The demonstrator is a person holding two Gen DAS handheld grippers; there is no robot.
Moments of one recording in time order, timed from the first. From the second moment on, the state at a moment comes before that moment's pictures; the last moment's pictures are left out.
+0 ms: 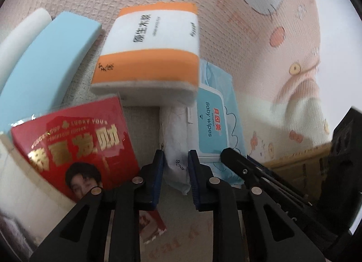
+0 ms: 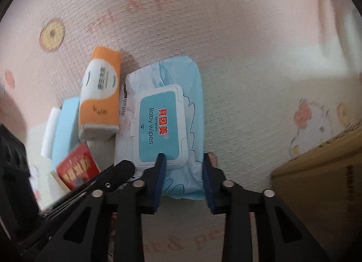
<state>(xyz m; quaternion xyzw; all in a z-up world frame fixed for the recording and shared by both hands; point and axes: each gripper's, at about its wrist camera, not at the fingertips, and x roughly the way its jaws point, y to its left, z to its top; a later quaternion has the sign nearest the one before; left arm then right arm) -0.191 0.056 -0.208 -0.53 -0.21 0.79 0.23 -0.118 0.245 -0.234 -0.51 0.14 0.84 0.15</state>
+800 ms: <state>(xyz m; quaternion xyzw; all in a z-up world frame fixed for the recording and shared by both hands) -0.072 0.045 -0.187 -0.54 -0.18 0.80 0.21 -0.024 0.196 -0.221 -0.55 0.10 0.83 0.10</state>
